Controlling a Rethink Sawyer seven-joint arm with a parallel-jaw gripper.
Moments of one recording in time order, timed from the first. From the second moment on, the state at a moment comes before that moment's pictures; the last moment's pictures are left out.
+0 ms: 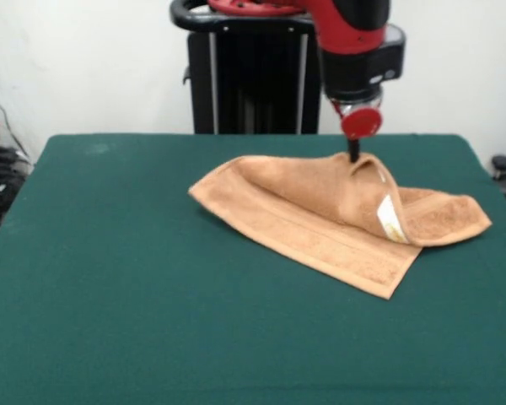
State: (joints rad) arm -0.11 -0.65 0.05 2.18 0.46 0.21 2.67
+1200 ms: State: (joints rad) arm -0.48 -0.65 0.07 2.27 -0.10 0.27 2.67
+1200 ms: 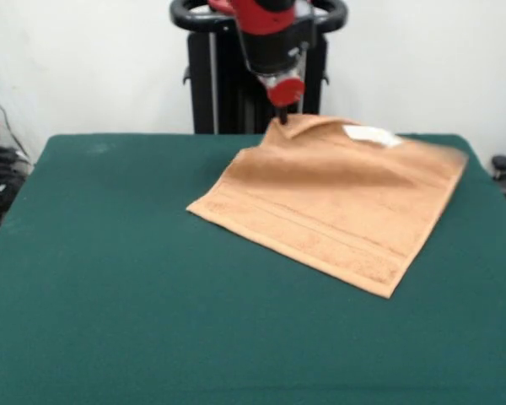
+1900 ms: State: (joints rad) arm -0.53 -0.61 0.07 2.41 -0.33 0.21 2.67
